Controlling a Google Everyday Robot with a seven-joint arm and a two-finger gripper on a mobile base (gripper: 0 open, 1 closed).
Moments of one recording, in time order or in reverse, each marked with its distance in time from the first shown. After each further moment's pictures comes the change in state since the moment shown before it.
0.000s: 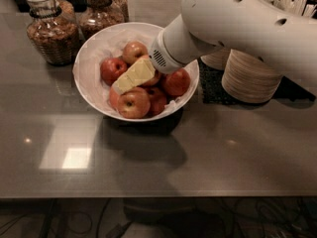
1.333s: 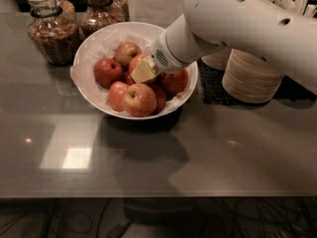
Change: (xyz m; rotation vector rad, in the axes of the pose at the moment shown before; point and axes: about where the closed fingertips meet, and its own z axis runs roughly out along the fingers) arm 0.000 0.000 -0.001 0.002 0.000 0.015
